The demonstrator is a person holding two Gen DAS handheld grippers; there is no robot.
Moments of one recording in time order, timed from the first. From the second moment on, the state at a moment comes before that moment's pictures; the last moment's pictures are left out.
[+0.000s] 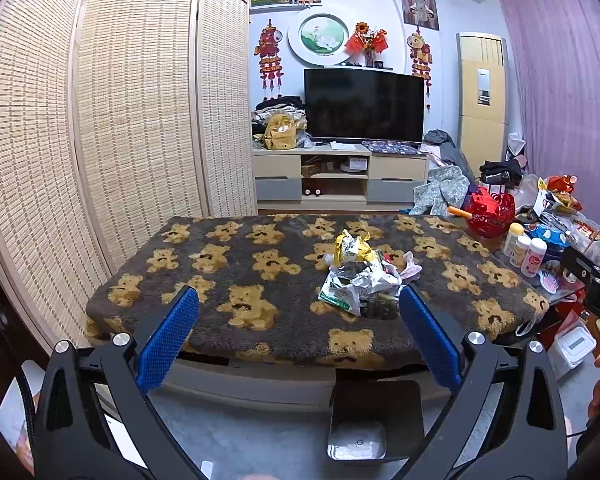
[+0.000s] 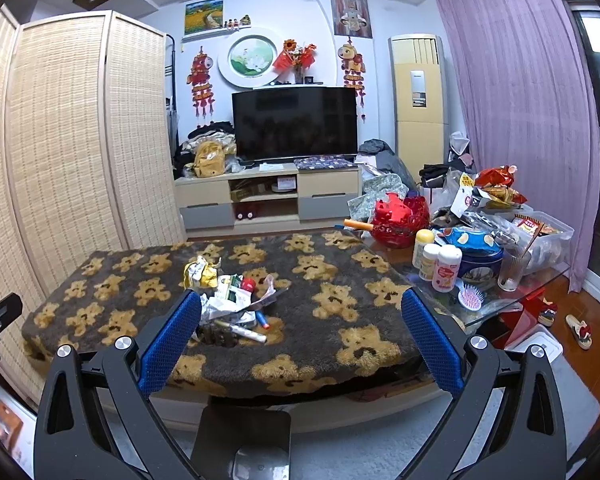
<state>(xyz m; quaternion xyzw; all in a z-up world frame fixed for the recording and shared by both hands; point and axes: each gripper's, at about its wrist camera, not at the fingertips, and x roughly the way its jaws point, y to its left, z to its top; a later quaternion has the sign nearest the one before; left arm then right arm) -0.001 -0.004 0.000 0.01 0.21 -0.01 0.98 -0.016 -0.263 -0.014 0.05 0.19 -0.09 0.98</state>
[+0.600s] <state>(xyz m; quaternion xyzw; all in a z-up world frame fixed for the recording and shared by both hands) -0.001 0.003 0.004 0.02 0.21 -0.01 0.98 -0.017 -0.261 -0.013 0.05 0.19 -0.08 0.98</state>
